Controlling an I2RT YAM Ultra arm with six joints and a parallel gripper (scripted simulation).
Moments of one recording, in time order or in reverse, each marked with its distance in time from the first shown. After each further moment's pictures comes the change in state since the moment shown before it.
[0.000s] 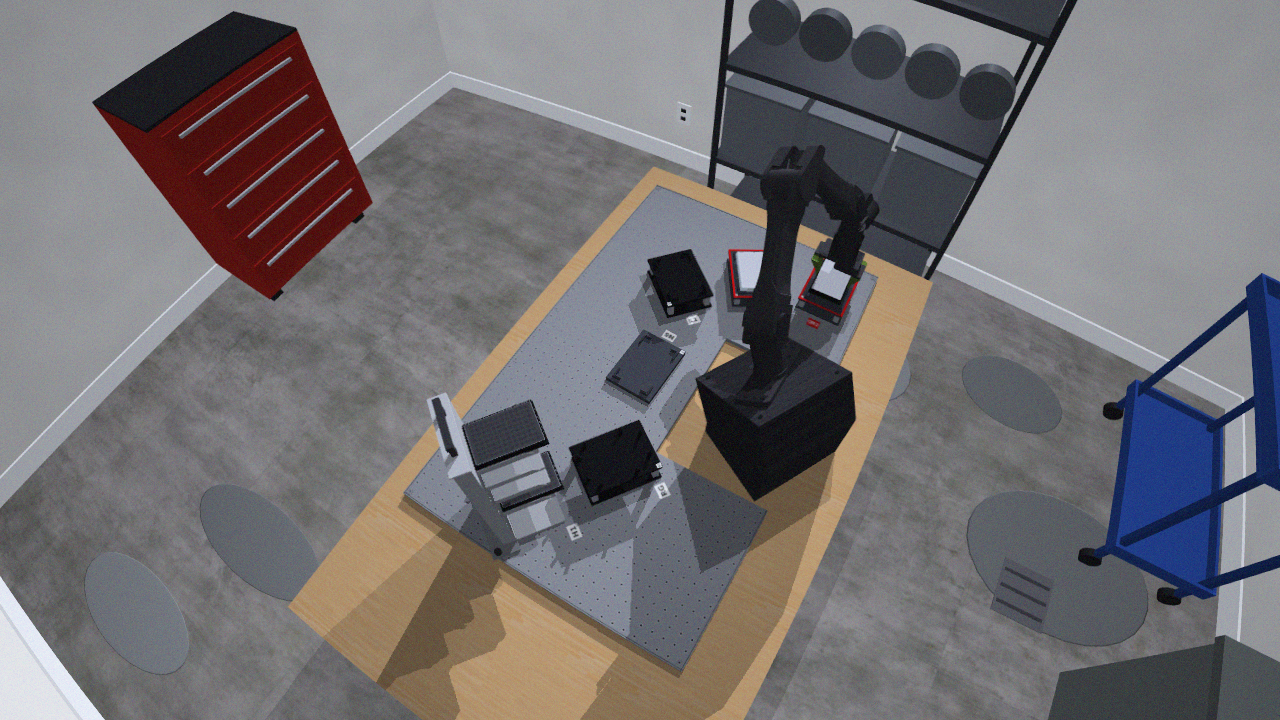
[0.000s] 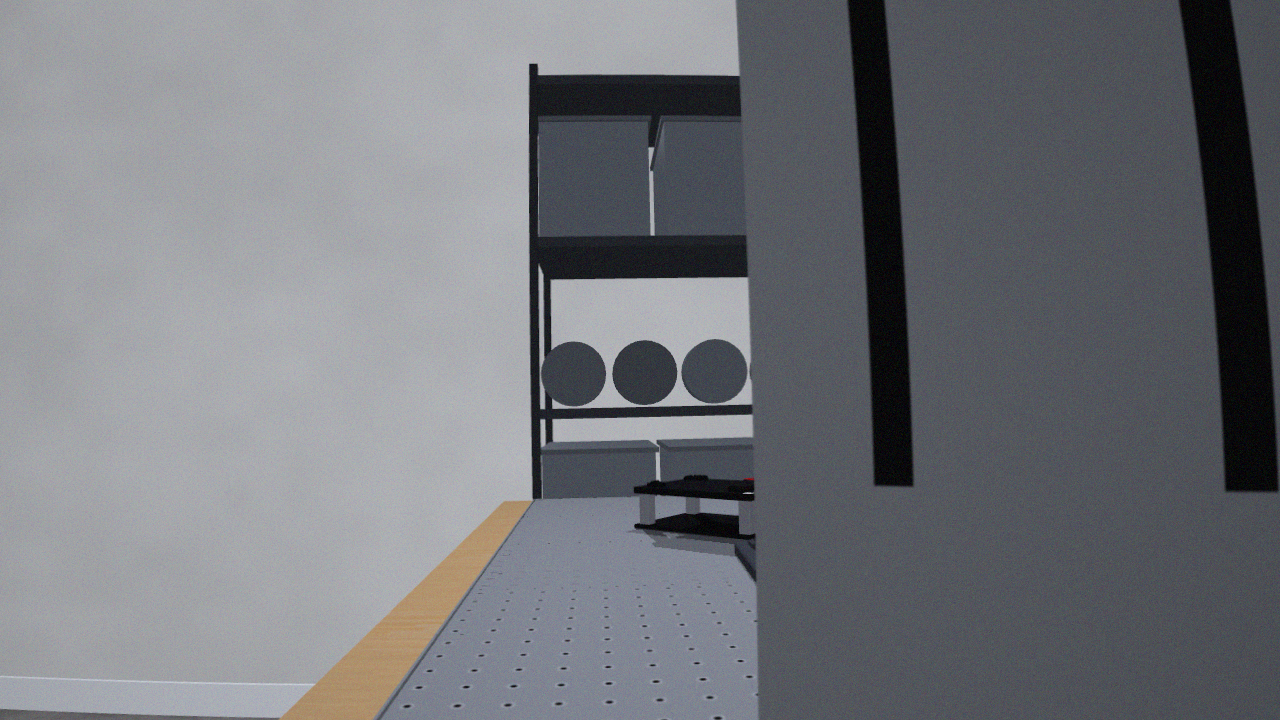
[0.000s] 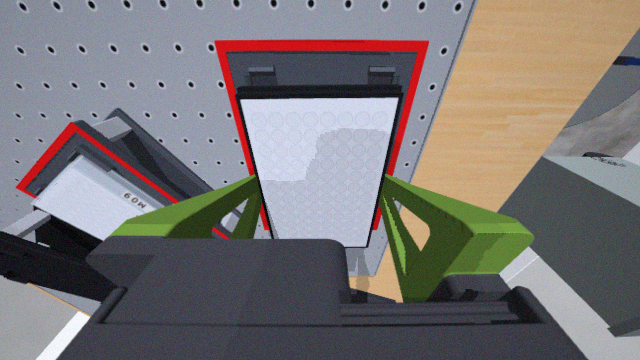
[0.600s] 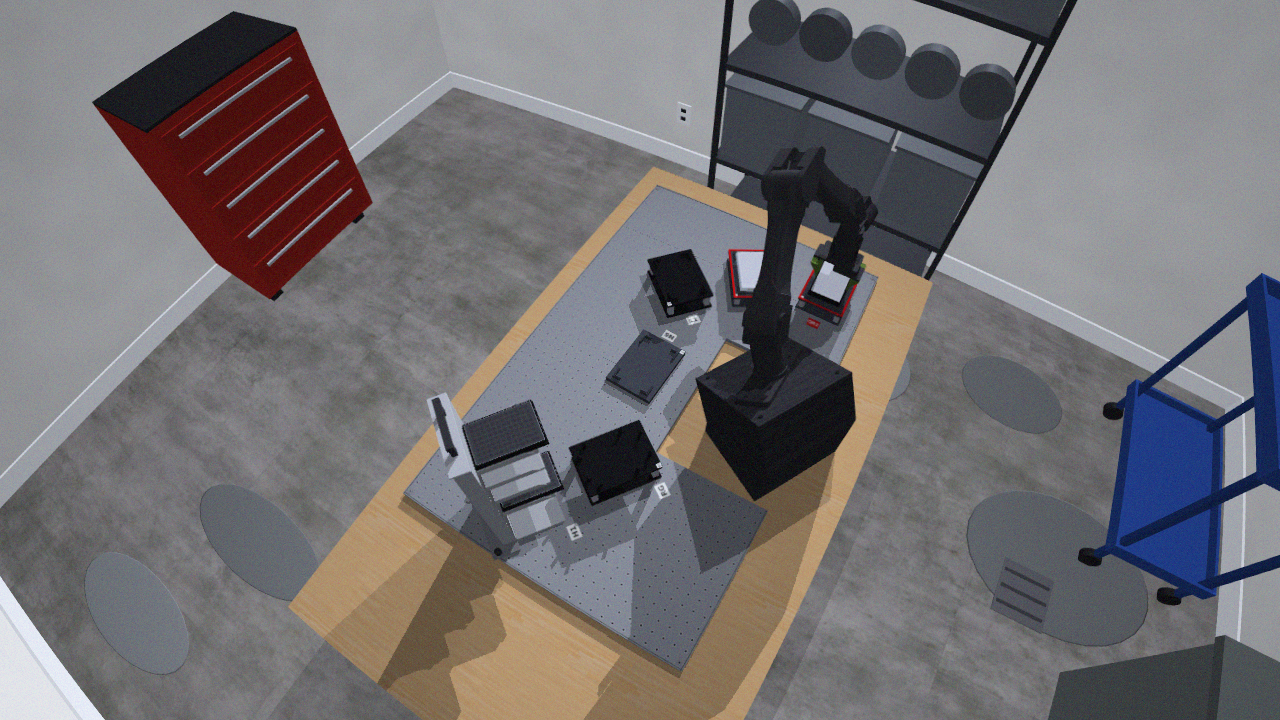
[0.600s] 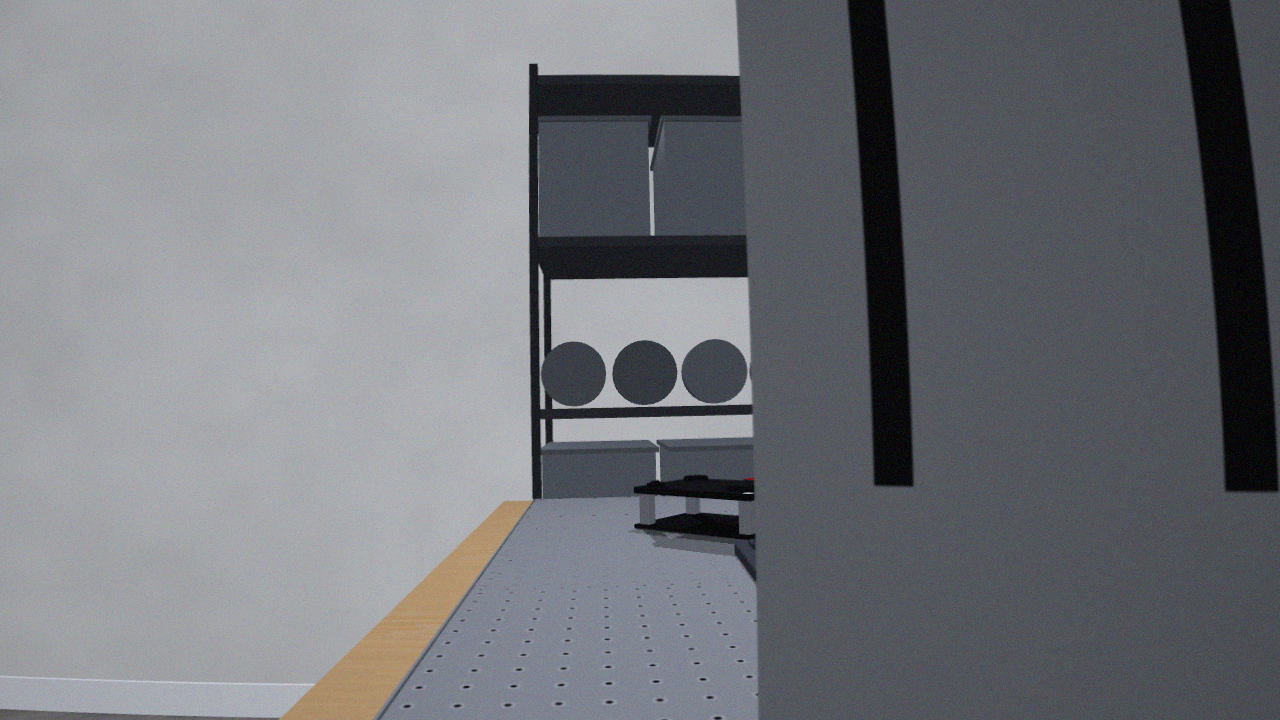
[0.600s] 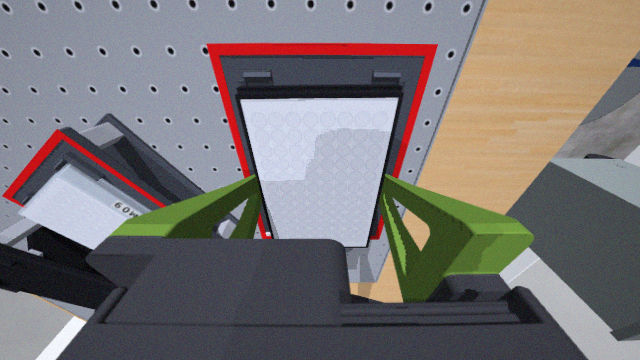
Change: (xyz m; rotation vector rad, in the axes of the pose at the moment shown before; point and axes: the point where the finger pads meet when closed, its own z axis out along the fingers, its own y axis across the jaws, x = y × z) arm -0.002 0.000 0.010 0.000 -0.003 -0.001
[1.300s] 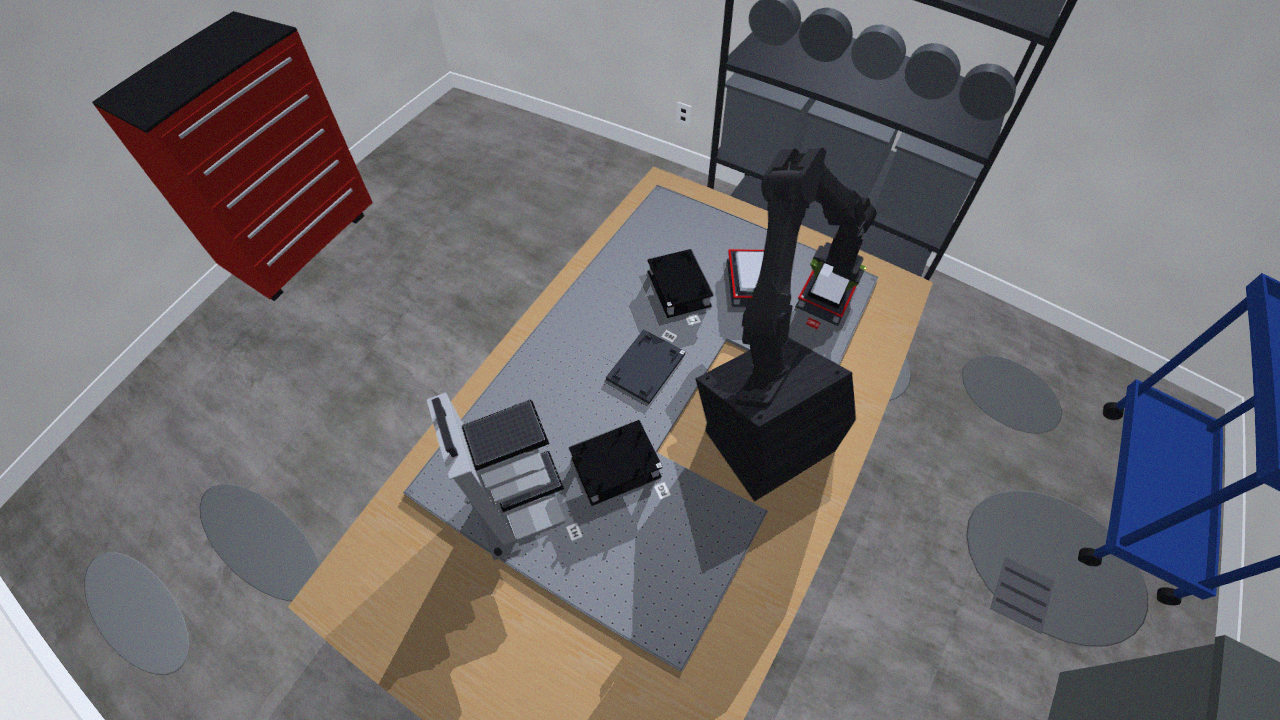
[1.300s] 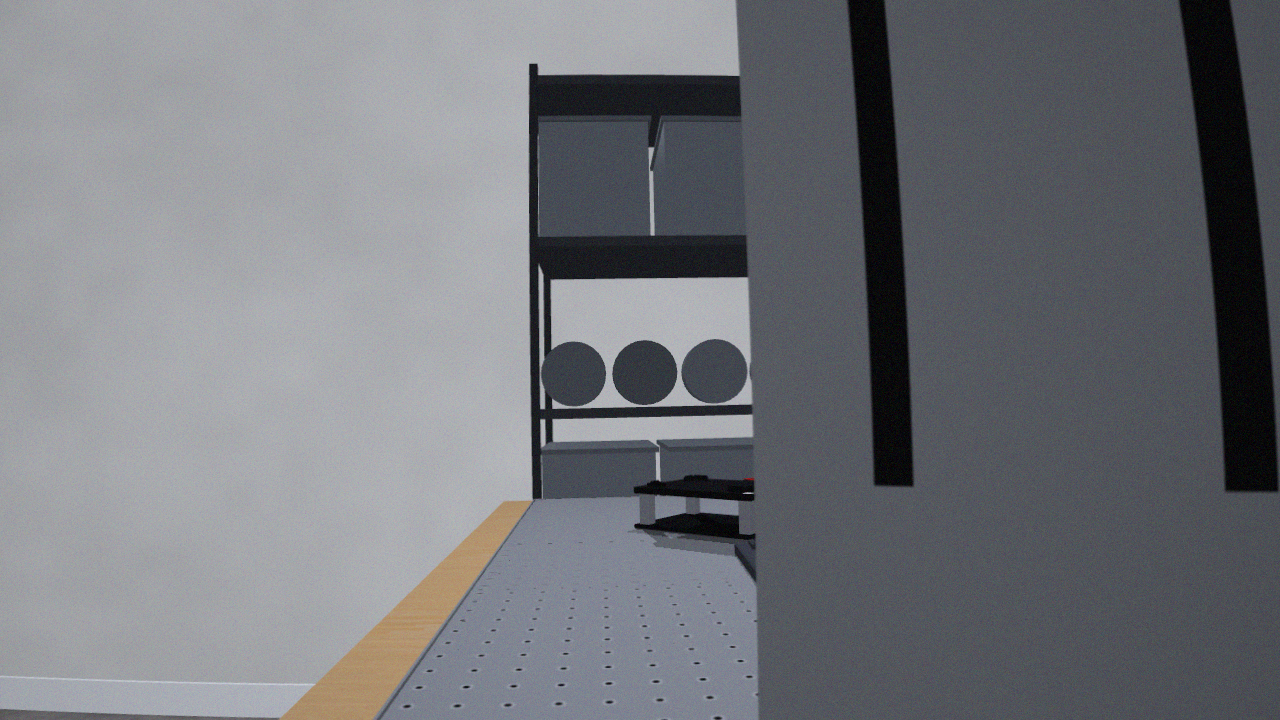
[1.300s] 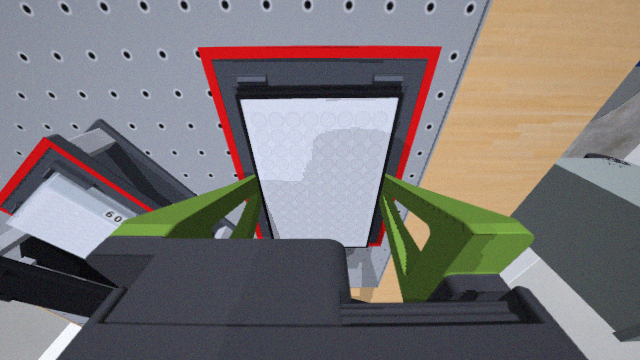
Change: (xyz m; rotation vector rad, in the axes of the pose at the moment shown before) arm -0.001 -0.001 0.007 0.006 -0.004 0.005
